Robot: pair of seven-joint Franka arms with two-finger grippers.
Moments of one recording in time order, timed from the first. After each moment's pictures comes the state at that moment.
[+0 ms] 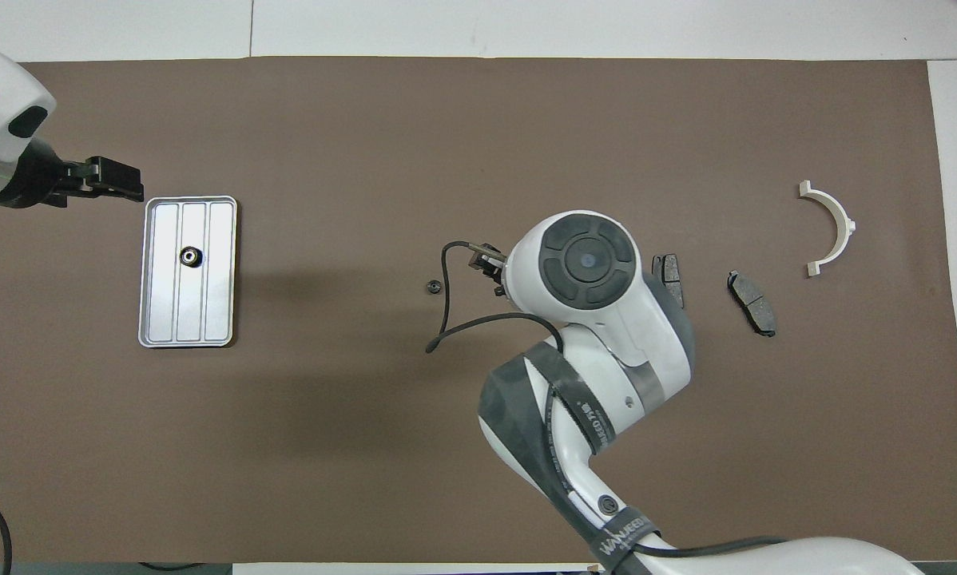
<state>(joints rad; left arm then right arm) -0.02 0.18 0.03 -1.66 -0.02 1.93 0.03 0.54 0.26 0.04 -1.79 0.00 2.15 1.10</state>
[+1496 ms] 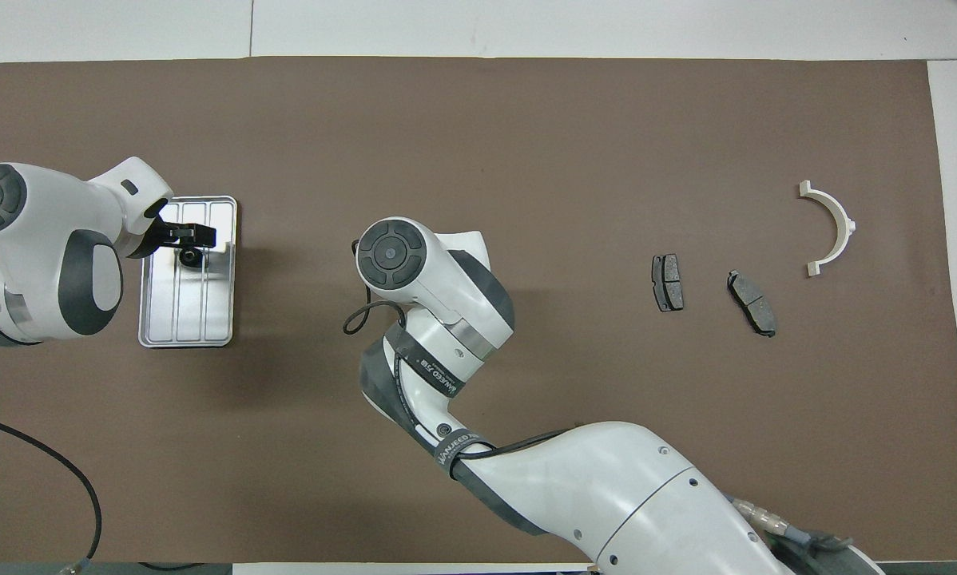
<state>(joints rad) -0.01 0.32 0.01 -1.99 -0.02 2.41 0.10 0.68 0.73 0.02 -1.36 -0.10 2.12 1.35</state>
